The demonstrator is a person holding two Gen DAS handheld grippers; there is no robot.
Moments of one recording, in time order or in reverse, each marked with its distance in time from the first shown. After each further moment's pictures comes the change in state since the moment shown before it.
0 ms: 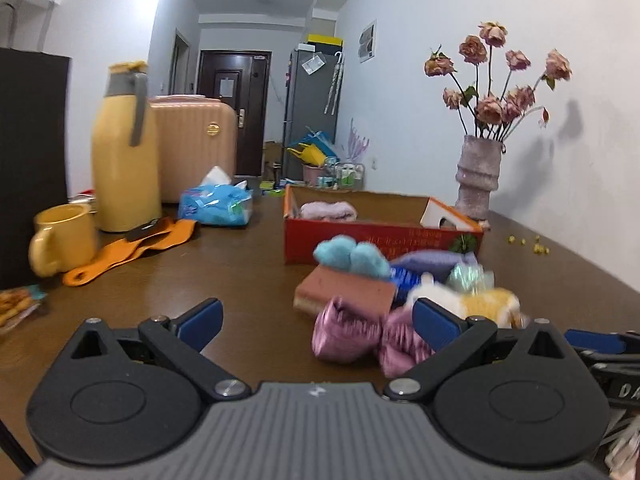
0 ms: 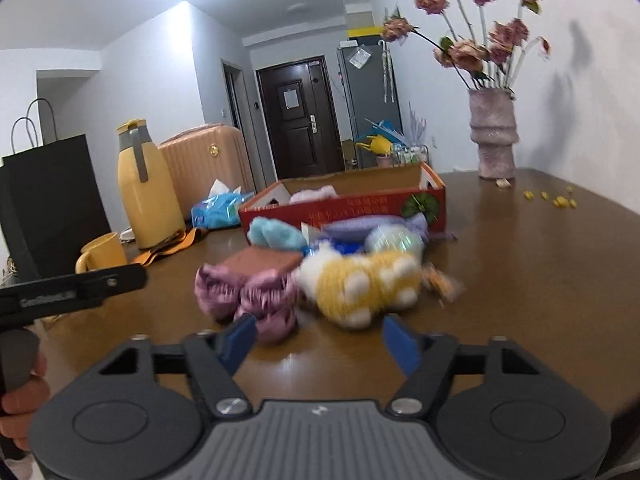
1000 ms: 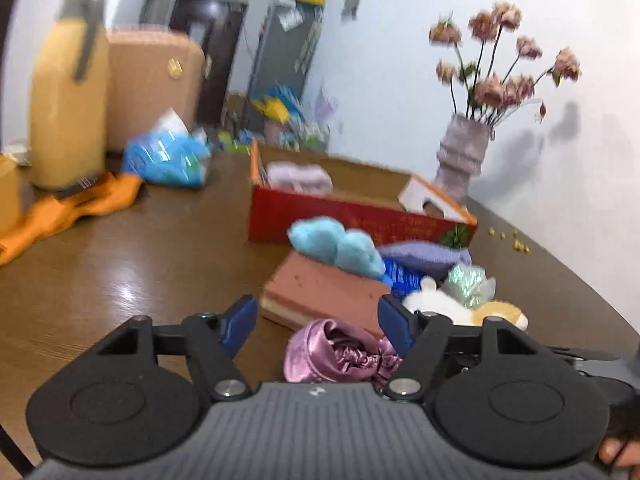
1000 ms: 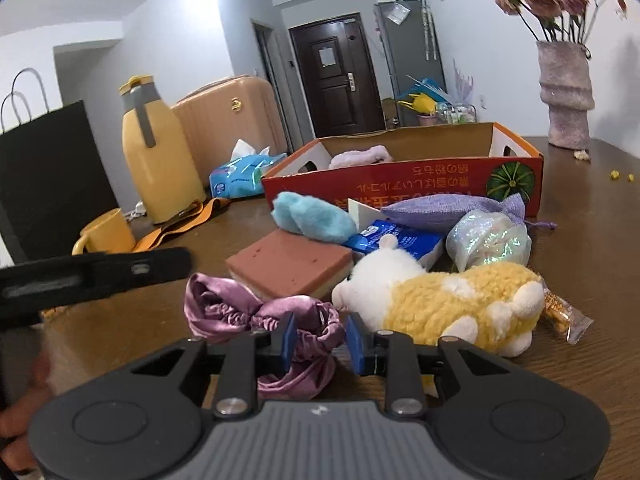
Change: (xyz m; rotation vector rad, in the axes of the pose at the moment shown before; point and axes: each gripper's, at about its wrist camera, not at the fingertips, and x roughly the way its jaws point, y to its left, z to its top) left arm 0.088 0.024 0.010 -0.084 0.174 -0.168; right arm 0.109 0.009 0.012 0.042 0.156 0.127
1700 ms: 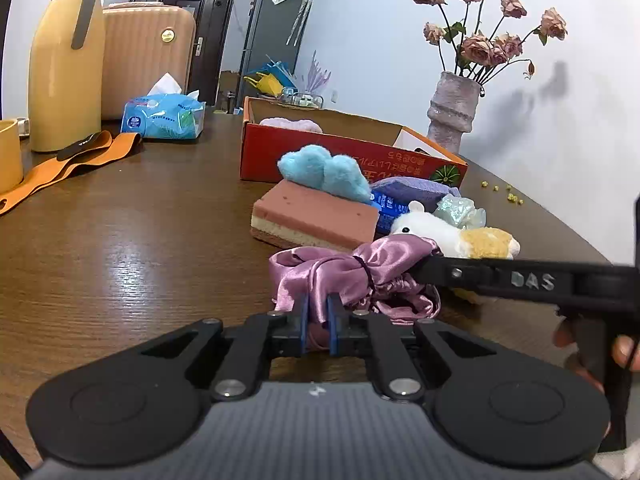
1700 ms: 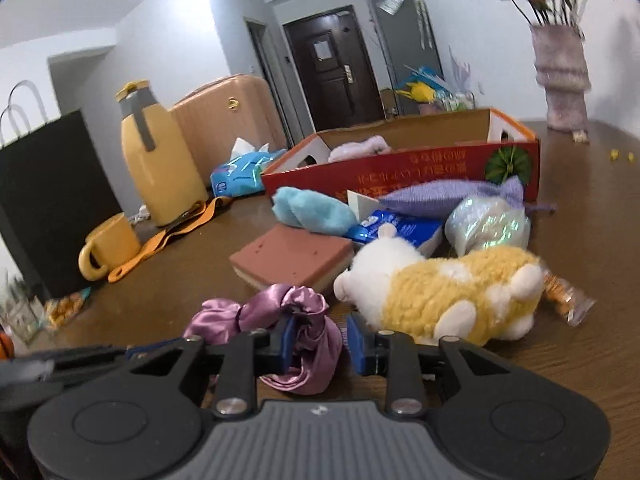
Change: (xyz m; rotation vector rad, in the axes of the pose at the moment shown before) left arm -0.021 -0.010 -0.050 0.048 0.041 0.018; right arm 0.001 -0.008 -0.002 0.076 0.024 0.025
